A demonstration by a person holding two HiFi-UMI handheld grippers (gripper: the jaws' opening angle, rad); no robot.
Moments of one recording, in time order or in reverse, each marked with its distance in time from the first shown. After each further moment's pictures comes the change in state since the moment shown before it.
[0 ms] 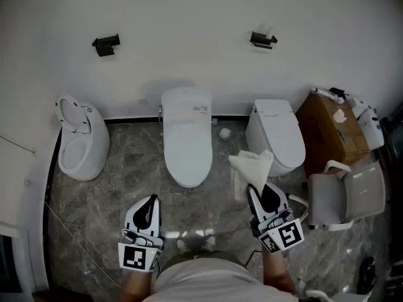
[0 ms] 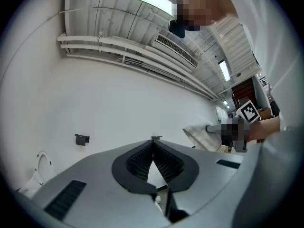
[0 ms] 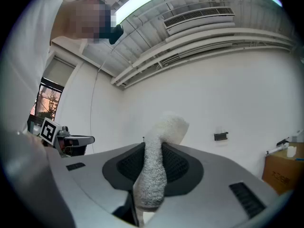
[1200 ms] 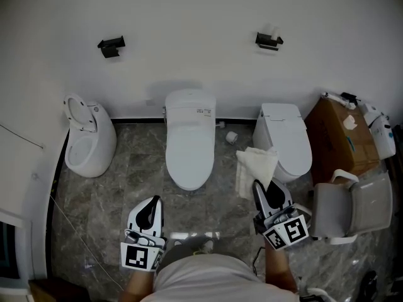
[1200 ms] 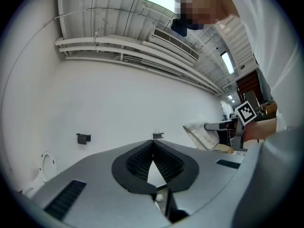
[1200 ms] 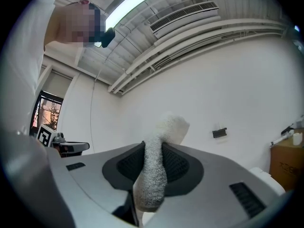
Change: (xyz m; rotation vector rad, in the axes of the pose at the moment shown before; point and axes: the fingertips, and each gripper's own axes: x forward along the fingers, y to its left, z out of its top) left arm 0.044 -0.070 -0.013 0.027 0.033 0.062; right arm -0.019 -0.100 -0.007 0.094 -0.051 0.039
